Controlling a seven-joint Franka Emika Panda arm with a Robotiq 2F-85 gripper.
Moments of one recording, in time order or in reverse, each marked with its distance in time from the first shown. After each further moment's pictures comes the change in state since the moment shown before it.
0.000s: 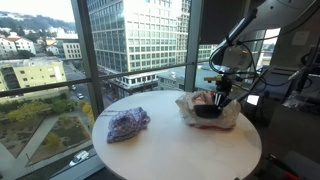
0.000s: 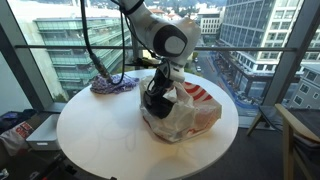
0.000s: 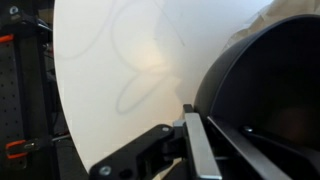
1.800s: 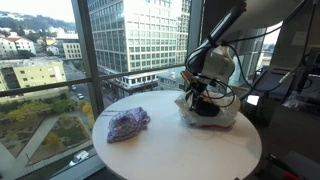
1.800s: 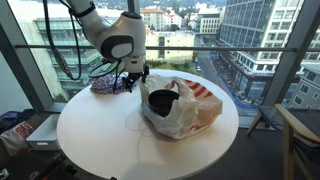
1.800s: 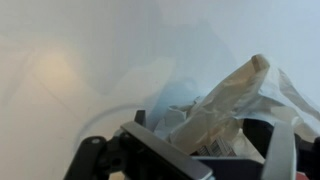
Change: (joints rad) arm 0.153 -0.062 0.221 -0.171 0.158 0.718 0.196
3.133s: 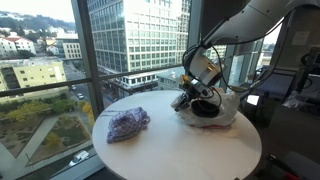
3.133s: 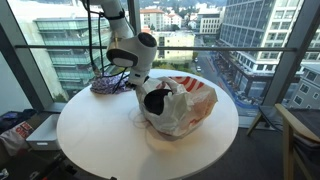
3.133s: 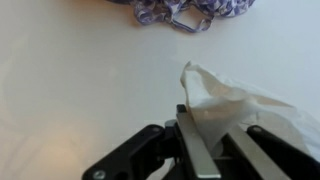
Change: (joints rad) arm -0.290 0.203 0.313 0.178 0.545 -0.019 -0.353
